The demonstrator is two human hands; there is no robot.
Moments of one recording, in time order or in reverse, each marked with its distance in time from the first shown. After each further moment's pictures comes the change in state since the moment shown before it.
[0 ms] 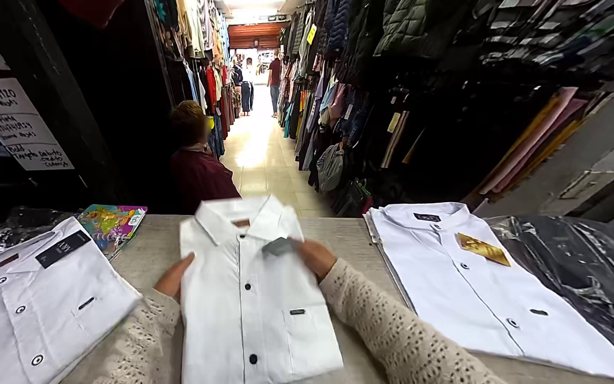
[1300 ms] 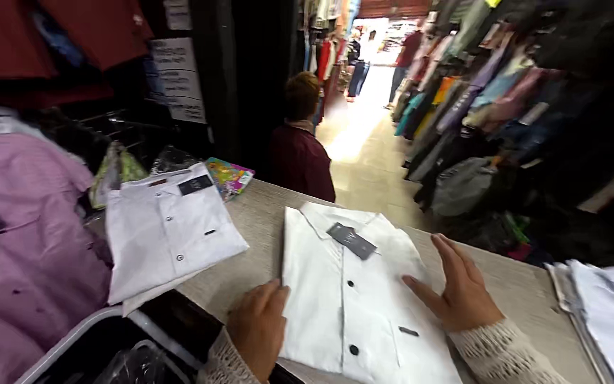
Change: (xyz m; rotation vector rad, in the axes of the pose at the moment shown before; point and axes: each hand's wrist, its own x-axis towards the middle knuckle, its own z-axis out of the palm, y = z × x) left_hand -0.140 -0.067 -0.021 0.789 0.322 0.708; right_hand 0.029 0.060 -0.024 -0.859 0.078 -0.870
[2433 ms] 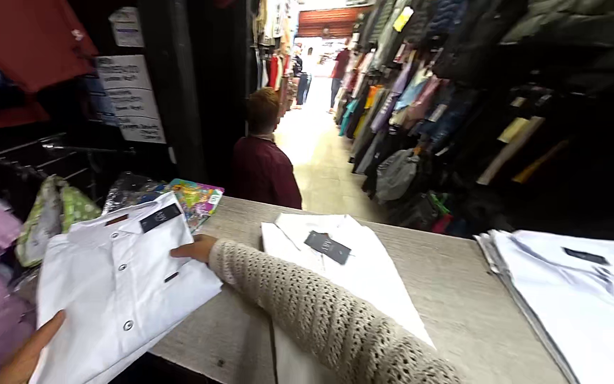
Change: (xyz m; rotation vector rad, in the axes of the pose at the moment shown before) left_hand 0.006 -0.246 -0.142 -0.448 0.181 -0.712; right_hand 0.196 -0.295 0.208 0.524 -0.896 0.183
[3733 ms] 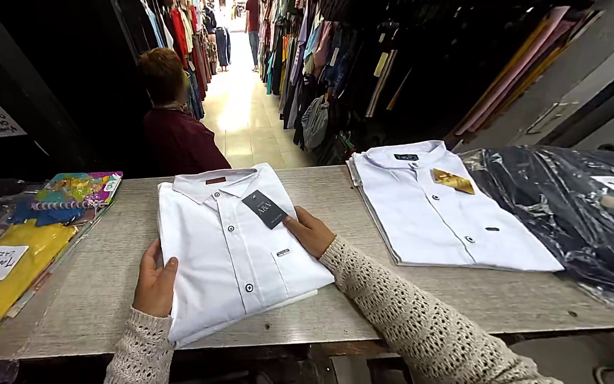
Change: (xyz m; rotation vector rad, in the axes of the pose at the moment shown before) left_hand -0.110 0.087 0.262 -0.254 -0.355 0.097; right_hand -0.343 0.205 -0.081 0.257 0.810 0.219
